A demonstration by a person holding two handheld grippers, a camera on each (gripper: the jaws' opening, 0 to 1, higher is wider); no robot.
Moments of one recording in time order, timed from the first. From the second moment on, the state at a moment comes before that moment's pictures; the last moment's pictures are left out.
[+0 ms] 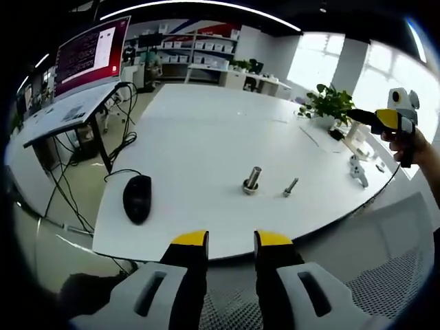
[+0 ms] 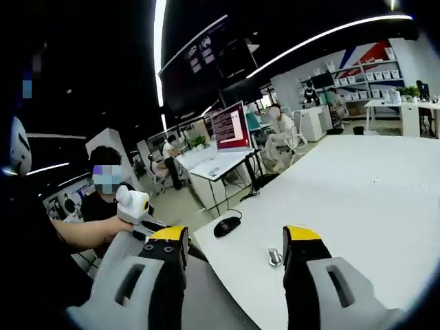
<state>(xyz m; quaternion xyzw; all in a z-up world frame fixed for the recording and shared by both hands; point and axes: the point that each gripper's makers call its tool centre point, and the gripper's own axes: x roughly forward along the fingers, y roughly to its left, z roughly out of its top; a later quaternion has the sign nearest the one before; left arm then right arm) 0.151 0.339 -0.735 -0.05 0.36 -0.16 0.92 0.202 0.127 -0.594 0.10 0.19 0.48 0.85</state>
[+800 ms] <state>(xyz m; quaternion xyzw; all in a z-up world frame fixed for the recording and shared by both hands) 0.153 0.339 -0.724 -0.08 0.33 -0.15 0.93 0.169 0.013 -0.618 0.18 0.14 0.28 0.93</state>
